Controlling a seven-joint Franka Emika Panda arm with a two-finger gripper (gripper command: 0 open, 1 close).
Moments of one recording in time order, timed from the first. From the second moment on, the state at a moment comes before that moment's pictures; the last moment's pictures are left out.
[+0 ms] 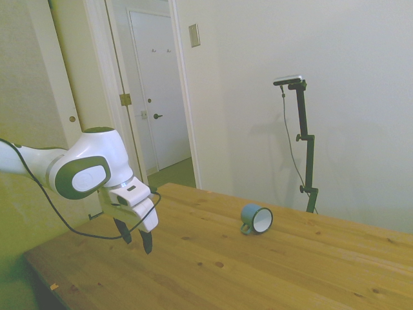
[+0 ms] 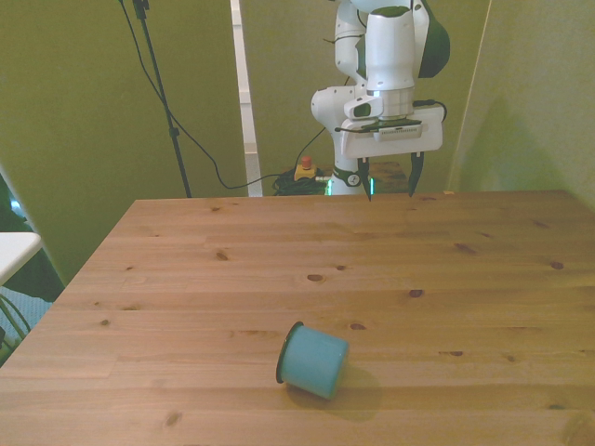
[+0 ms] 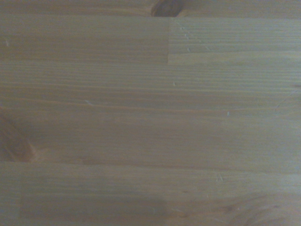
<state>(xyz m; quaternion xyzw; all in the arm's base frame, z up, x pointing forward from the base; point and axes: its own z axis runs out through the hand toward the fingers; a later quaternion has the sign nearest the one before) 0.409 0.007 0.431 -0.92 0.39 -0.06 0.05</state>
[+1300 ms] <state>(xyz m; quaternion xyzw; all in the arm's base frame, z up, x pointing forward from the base) 0.628 -0.184 0.508 -0.82 0.55 -0.17 0.08</state>
